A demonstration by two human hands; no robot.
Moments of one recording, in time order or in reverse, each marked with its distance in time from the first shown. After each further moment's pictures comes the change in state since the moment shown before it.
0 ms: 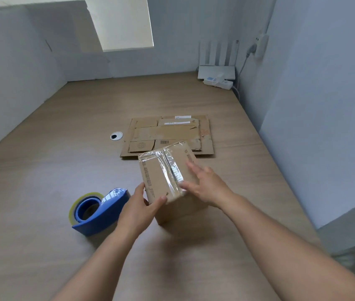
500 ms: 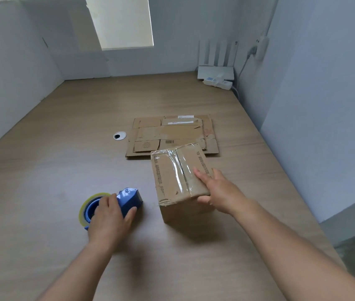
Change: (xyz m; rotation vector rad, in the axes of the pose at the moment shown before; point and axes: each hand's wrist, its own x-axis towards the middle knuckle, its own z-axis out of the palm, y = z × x) left_hand 0.018 -0.089 -0.040 0.424 0.237 -0.063; right_hand -0.012 0.004 0.014 -0.229 -0.024 -0.015
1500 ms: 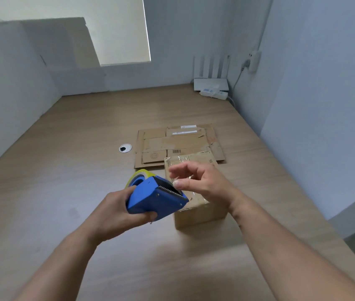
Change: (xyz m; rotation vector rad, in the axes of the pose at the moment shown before) left_hand 0.013 -0.007 -0.109 -0.577 -0.415 0.571; right_hand -0.022 -0.118 -0.031 0.896 0.079 -0.362
